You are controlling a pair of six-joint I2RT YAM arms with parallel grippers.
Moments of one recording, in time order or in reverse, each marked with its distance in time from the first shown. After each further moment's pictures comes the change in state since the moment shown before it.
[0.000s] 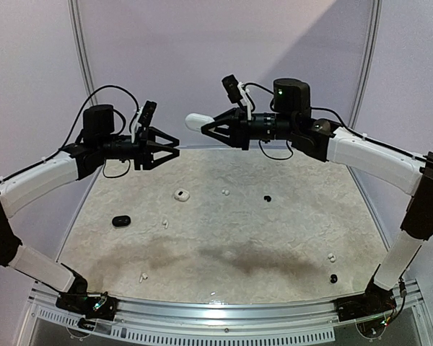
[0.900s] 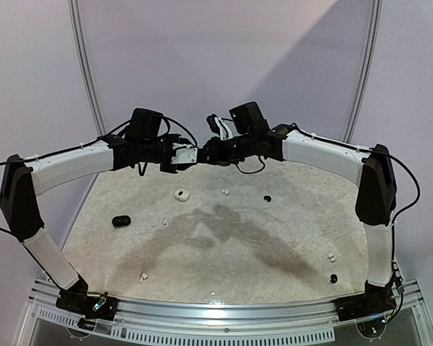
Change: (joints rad) left arm -0.195 0.274 0.219 -0.253 -0.766 1.173; right arm 0.004 0.370 0.294 -0.352 0.268 0.457
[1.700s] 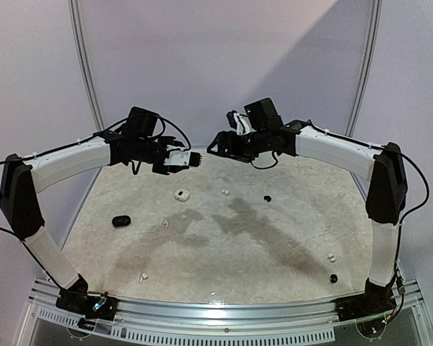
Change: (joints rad) left arm 0.063 0.005 0.035 -0.153 0.039 0.076; right arm -0.071 -0.077 -0.076 -0.036 0.107 0.044
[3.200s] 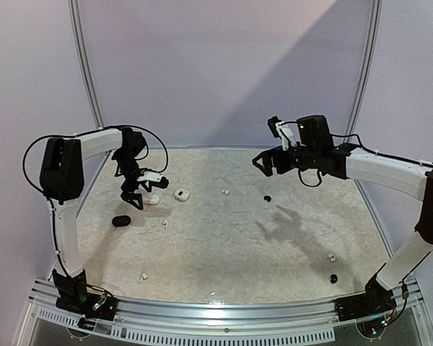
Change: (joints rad) left arm 0.312 0.513 0.400 -0.842 -0.064 0.080; right arm -0.137 -0.436 -0.616 0.240 0.132 -0.486
